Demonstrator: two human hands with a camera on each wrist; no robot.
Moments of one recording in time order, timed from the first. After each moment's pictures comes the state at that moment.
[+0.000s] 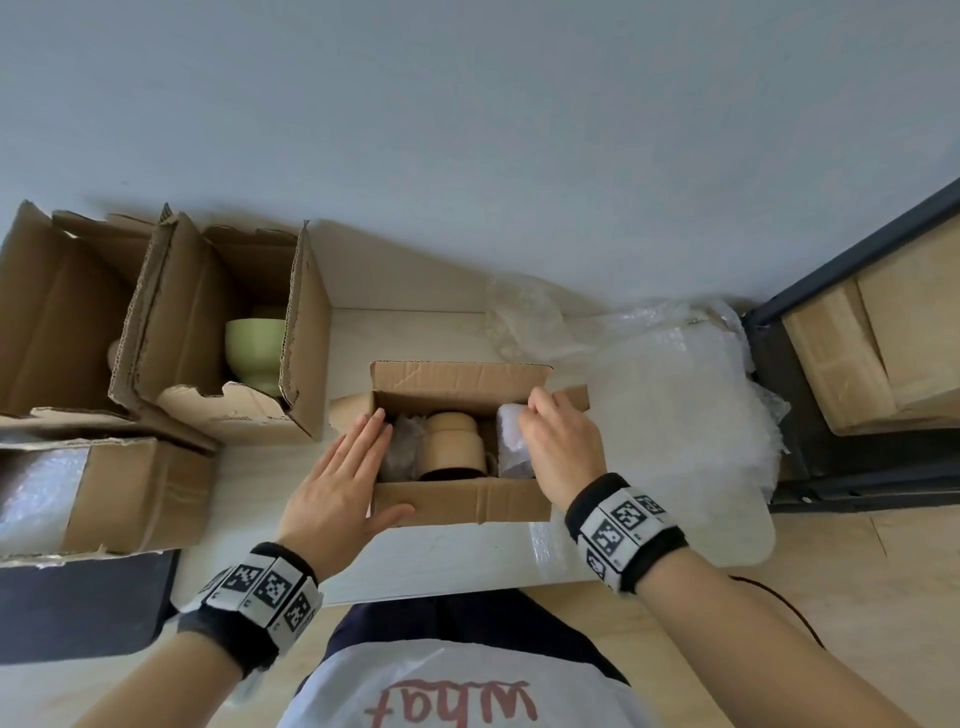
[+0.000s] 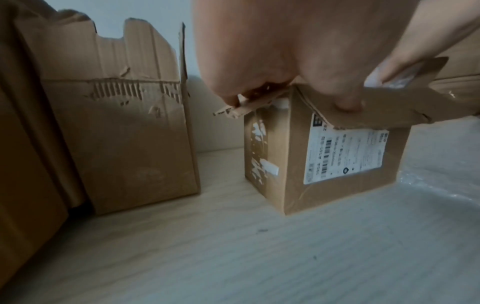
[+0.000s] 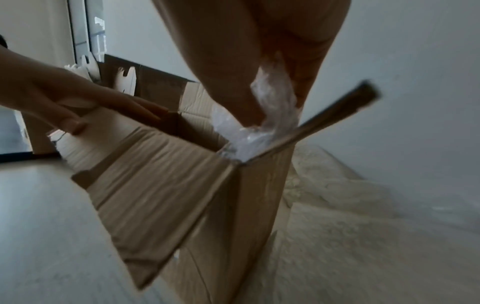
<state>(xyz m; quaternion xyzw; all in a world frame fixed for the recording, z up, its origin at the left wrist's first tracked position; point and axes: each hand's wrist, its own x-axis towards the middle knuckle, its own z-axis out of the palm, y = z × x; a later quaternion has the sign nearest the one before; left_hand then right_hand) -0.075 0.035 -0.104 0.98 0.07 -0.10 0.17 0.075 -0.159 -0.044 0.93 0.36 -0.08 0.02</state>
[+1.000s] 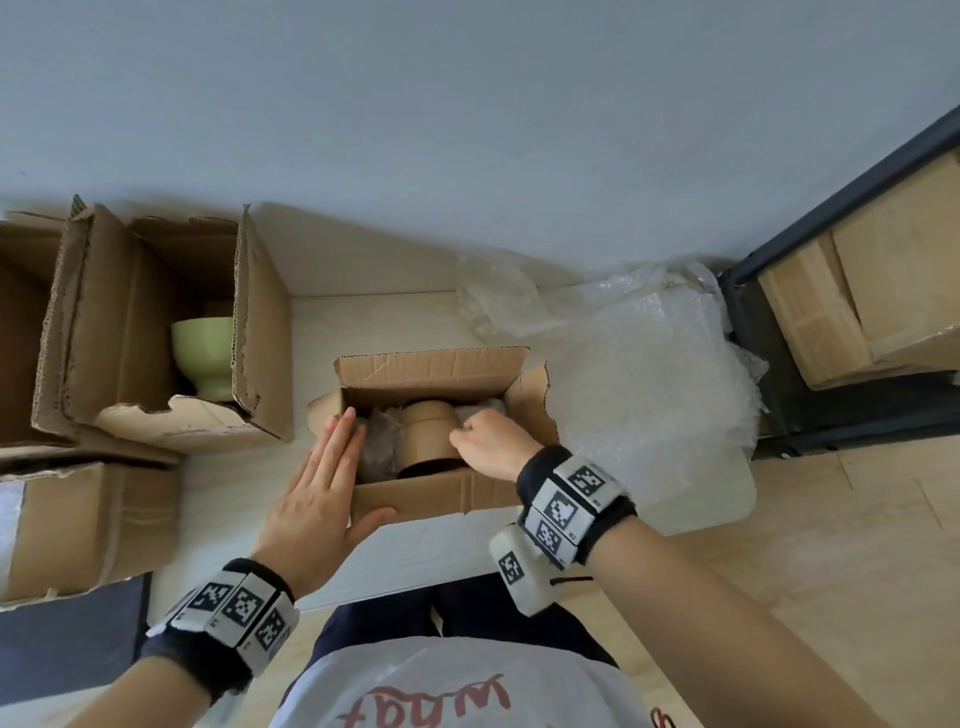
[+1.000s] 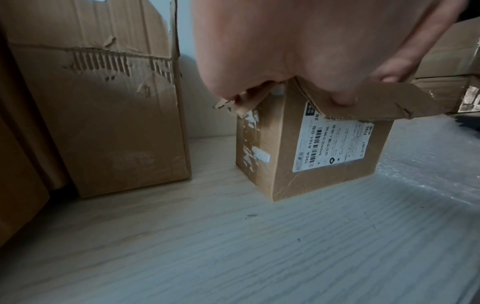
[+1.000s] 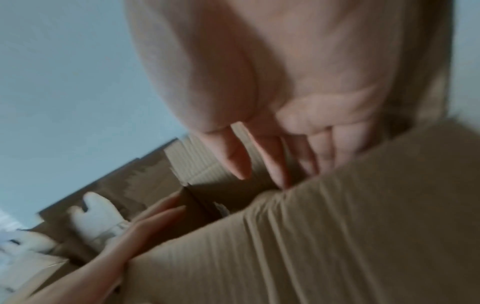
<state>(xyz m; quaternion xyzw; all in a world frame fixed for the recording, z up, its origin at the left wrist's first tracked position) -0.079 0.033 -0.115 0.98 0.05 -0.10 0.19 0.077 -0.126 -0.070 0.86 0.14 -0.46 -0.18</state>
